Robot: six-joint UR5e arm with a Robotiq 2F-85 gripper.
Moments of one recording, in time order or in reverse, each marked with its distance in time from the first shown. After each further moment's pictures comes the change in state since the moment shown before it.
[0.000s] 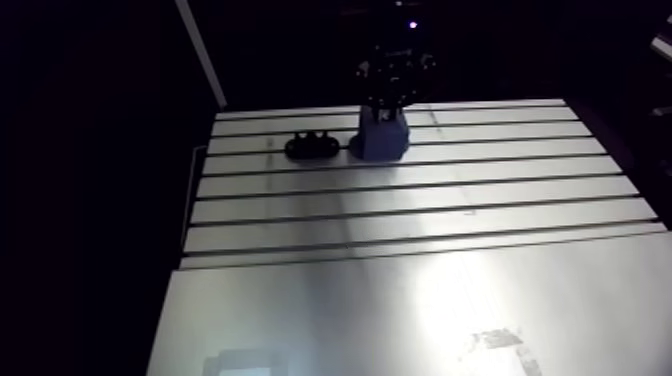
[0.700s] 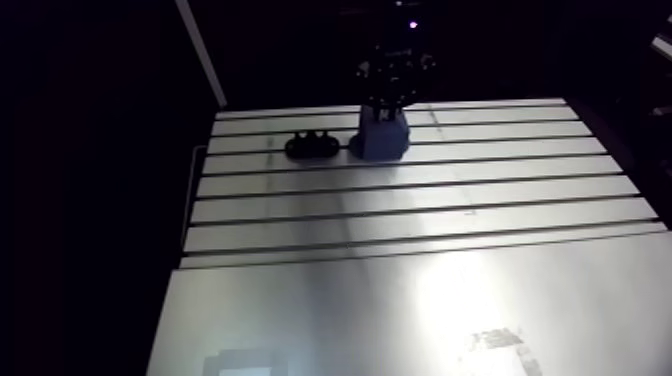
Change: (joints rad) arm 0.000 0.002 0.000 0.001 0.000 -0.001
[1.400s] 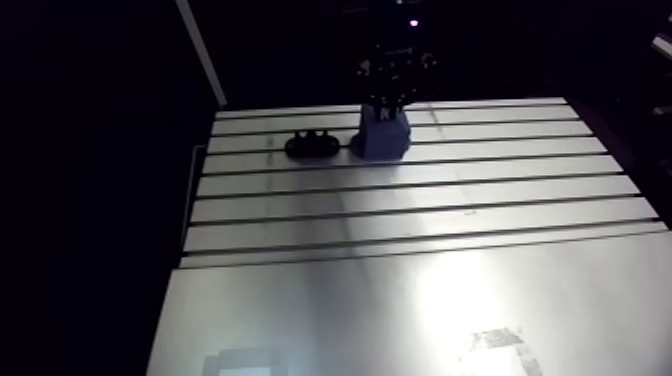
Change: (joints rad) arm 0.000 0.002 -0.004 0.000 -0.006 -0.002
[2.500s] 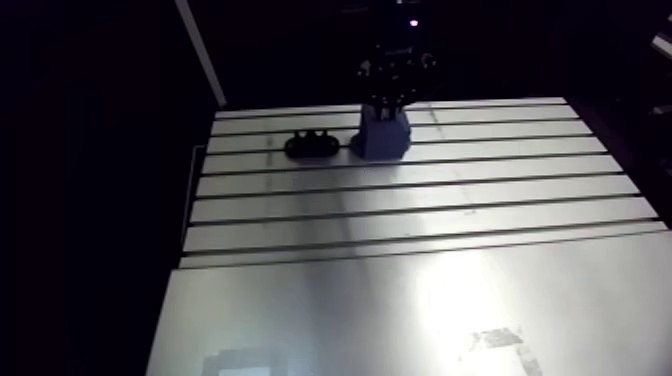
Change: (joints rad) arm -0.001 0.001 0.000 0.000 0.001 -0.002
